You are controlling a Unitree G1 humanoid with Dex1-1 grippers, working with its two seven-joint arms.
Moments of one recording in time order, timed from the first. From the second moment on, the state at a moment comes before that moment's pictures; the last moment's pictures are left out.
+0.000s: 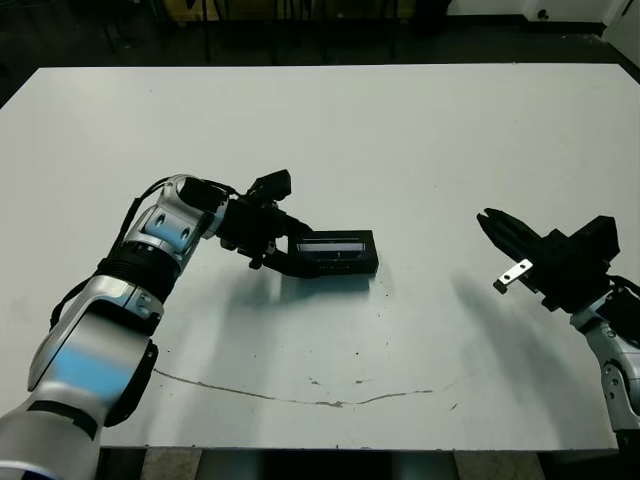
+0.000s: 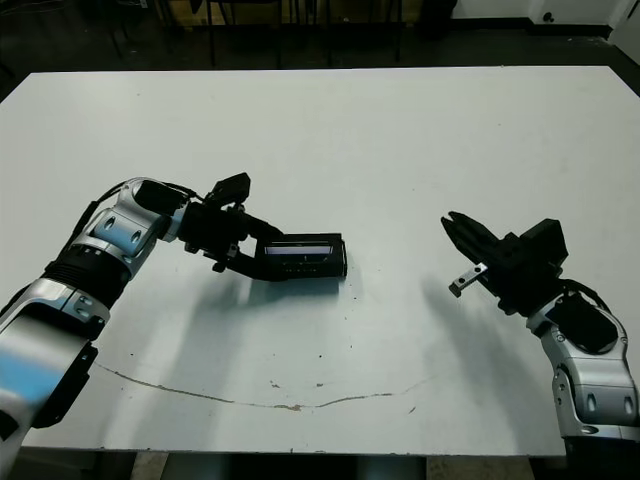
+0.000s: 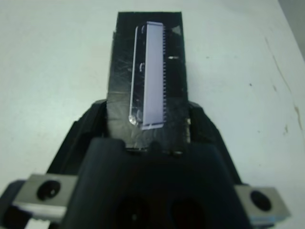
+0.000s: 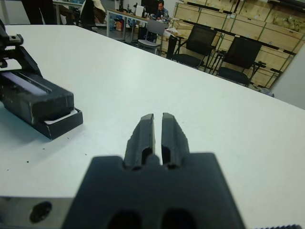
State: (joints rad) left arm -0.81 0.42 -0.32 0.73 -0.06 0.13 -1.39; right arm -0.07 -0.55 -0.15 0.01 0.28 -0.01 0.66
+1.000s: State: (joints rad) left arm -0.80 0.38 -0.18 0.88 -0.16 0.15 -1.40; right arm -0.05 -0.54 -0.14 0.05 0.29 -0.05 0.67
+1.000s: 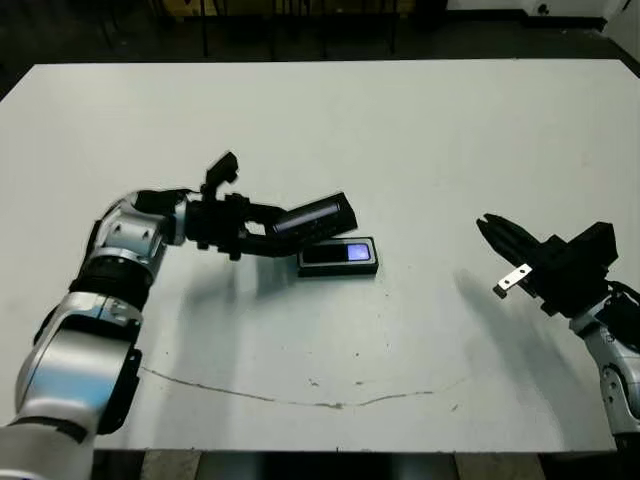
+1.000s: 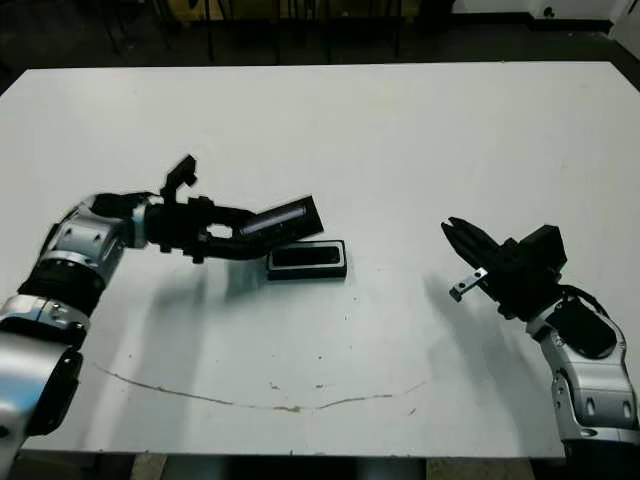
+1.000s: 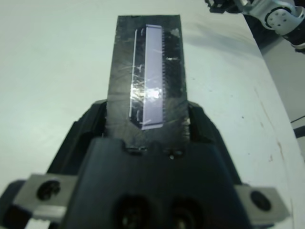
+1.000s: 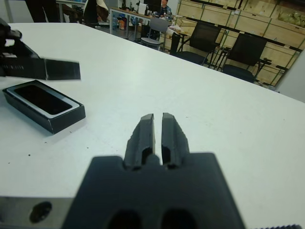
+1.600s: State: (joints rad) left arm -0.82 0.35 -0.20 0.93 -0.10 0.13 -1.42; right arm -0.04 -0.54 -0.14 0.04 0.28 -0.06 0.67
